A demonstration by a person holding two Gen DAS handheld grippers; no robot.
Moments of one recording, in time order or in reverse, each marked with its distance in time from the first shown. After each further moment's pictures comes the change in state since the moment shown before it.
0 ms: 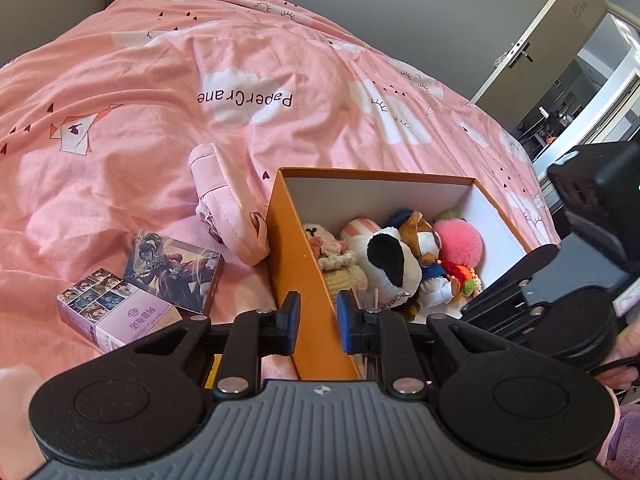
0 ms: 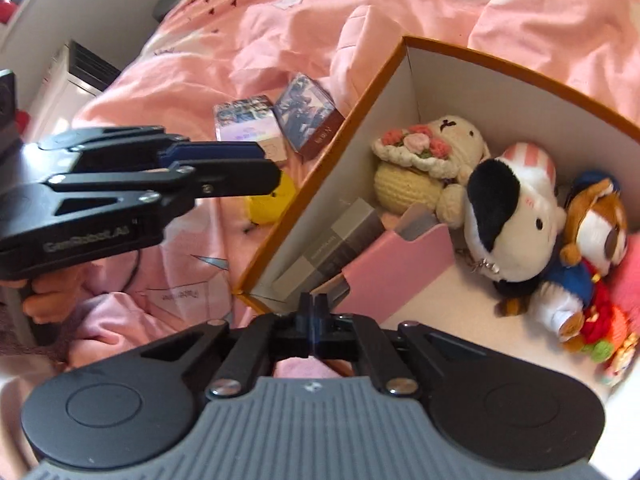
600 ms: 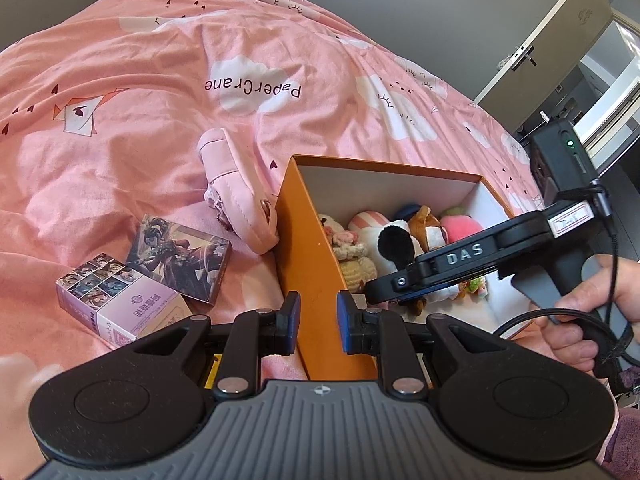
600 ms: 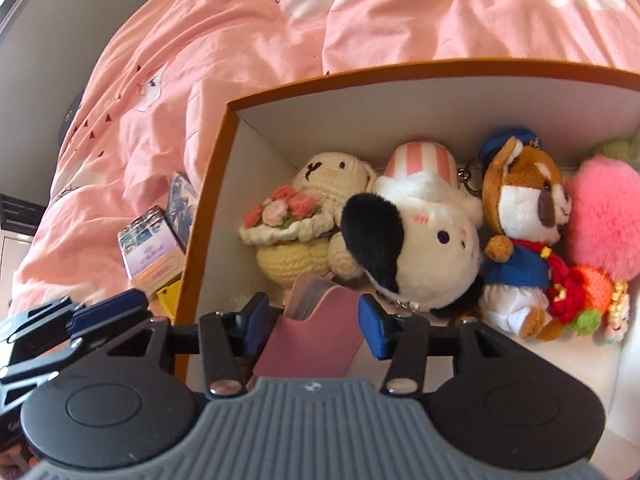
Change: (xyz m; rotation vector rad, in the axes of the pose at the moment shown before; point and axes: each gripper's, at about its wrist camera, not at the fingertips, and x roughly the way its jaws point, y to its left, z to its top) left arm 0.006 0.015 -0.007 -0.033 0.016 -0.008; right arm 0.007 -0.063 0.015 0.420 -0.162 -0.061
